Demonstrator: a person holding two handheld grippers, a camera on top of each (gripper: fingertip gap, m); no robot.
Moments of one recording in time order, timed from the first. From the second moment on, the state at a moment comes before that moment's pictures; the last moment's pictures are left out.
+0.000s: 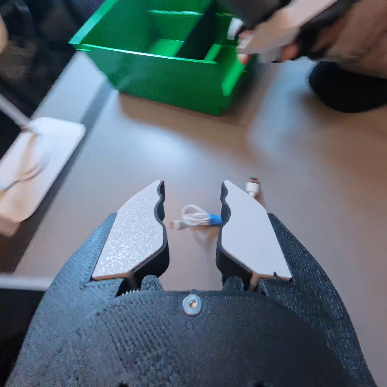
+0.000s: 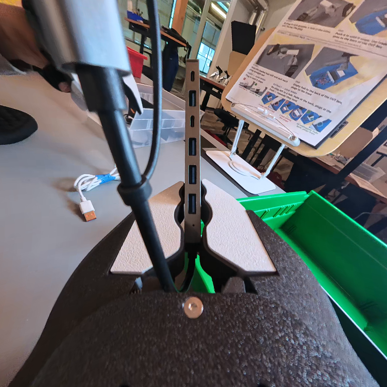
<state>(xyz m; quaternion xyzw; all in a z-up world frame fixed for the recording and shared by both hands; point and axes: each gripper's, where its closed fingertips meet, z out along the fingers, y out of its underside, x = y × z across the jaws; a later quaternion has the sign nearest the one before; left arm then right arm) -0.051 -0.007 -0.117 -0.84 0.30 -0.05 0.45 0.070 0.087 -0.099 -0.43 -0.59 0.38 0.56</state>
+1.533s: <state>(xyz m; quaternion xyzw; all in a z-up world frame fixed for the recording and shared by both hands) 0.056 -0.033 -0.134 -0.66 0.49 -0.13 0.55 0.061 -0.012 -0.164 -0.29 -0.79 0.31 0.44</state>
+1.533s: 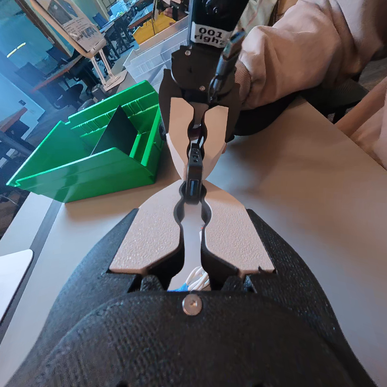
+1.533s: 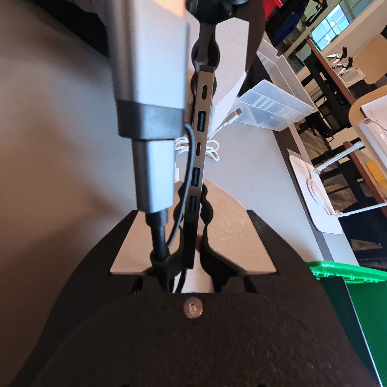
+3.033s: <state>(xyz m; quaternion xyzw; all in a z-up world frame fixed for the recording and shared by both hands) -0.018 -0.001 -0.162 -0.81 0.36 -0.04 0.46 0.061 0.052 -0.140 -0.39 -0.70 0.31 0.51</state>
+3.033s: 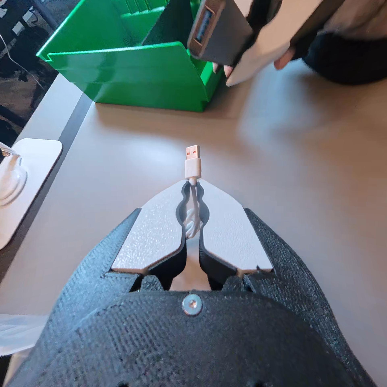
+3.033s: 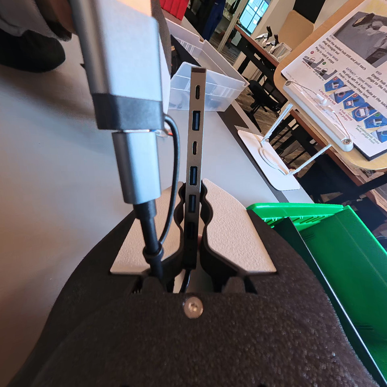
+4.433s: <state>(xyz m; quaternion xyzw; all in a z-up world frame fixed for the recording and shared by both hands) -0.005 -0.020 -0.142 -0.86 0.42 -0.06 0.30 0.055 0.065 -0.157 -0.25 -0.75 0.06 0.61</state>
